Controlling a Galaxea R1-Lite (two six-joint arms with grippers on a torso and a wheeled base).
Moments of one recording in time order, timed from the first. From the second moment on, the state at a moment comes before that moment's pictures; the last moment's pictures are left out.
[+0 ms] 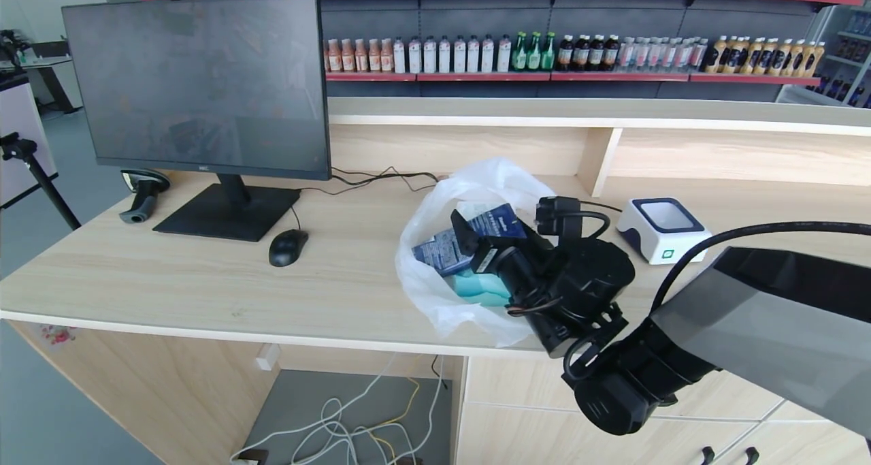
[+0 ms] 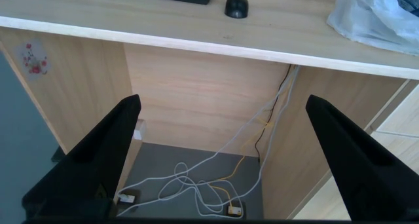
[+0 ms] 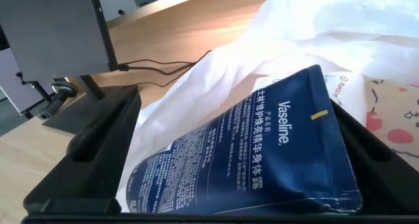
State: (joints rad) left arm 0.00 0.00 0.00 -0.01 0.00 -0.01; right arm 0.65 2.22 -0.94 -1.57 -0.28 0.21
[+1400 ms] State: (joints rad) left arm 0.00 0.00 0.00 0.00 0.00 -0.01; right arm 0.64 0.60 -0.04 -0.35 -0.17 -0.05
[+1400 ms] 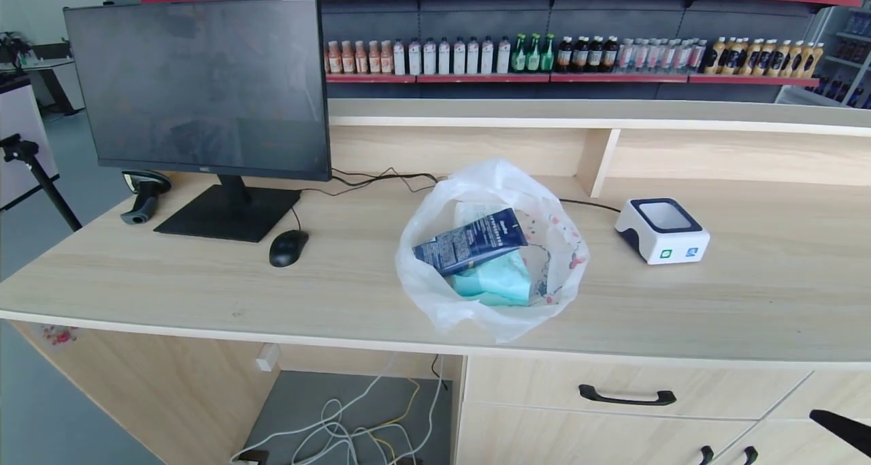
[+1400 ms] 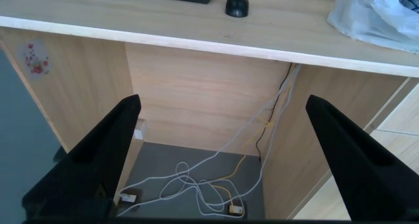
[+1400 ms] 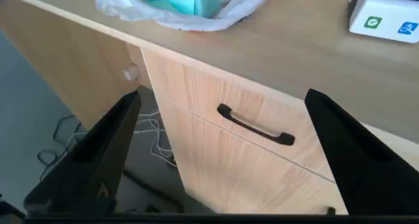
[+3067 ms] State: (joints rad) left arm 0.00 0.00 0.00 0.01 0.00 0.00; right arm 0.00 0.00 0.00 0.00 0.00 -0.04
